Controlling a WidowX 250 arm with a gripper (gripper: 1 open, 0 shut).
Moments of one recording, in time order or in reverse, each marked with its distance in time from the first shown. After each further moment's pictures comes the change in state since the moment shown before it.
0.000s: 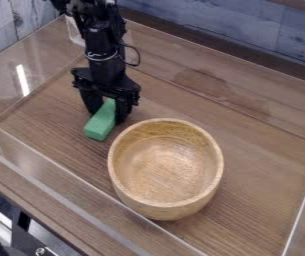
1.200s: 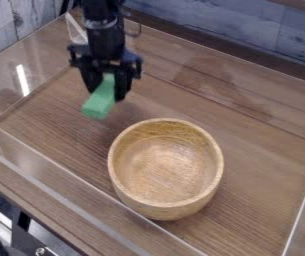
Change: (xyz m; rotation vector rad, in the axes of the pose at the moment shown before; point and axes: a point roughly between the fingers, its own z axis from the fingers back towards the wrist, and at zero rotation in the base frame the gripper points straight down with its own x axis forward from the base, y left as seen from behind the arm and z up) arm 0.006 -0.005 0.057 -0.040 0.018 0.071
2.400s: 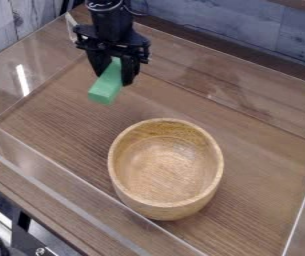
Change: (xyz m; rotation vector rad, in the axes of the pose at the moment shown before) arm 0.006 -0.003 0.006 0.004 -0.088 -0.066
